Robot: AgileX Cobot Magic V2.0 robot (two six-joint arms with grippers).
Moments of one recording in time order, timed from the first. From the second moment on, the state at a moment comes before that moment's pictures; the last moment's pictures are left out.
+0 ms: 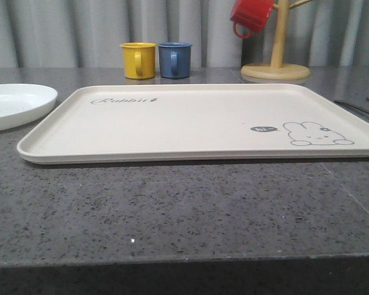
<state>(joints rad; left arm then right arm) 0.03 0.55 -0.75 -0.05 0.68 0.10 0.07 0.69 -0.67 0.12 0.57 -0.07</state>
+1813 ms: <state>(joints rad) 0.32 1.64 -1.17 -0.52 0.80 0.44 0.07 0.69 -0.67 0.12 0.58 -0.07</state>
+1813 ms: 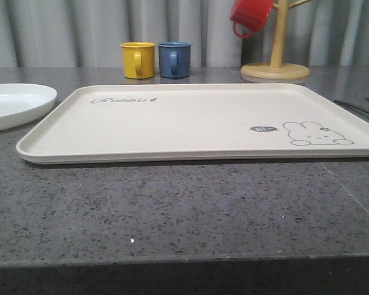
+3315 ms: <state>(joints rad) -0.11 1.60 -1.39 -0.58 0.87 0.45 0.07 0.69 -0.67 0.12 0.58 -0.07</state>
